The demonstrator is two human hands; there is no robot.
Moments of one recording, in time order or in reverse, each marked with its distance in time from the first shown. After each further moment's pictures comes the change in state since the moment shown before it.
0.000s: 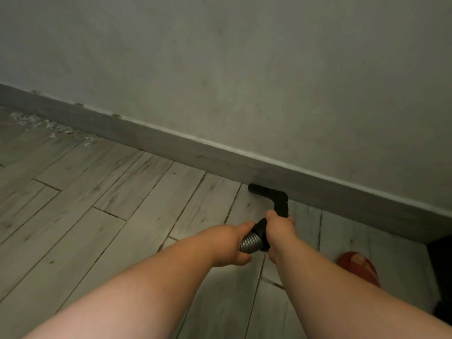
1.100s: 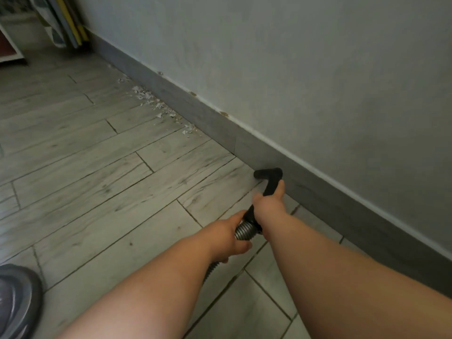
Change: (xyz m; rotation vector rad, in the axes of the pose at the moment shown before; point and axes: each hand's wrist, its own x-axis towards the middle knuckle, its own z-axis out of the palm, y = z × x) left_hand -0.038 -0.233 -0.048 -0.596 0.239 -0.441; right_hand -0.047 -0.051 0.297 -0.639 -0.307 -0.228
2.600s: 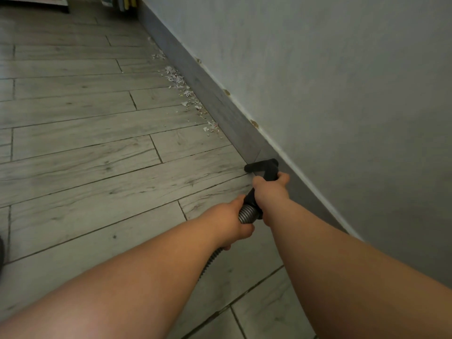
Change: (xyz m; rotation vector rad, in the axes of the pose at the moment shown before) left_hand 0.045 0.006 -0.057 -0.164 0.188 -0.078; right_hand 0.039 -0.081 0.038 -0.097 -0.062 -0.241
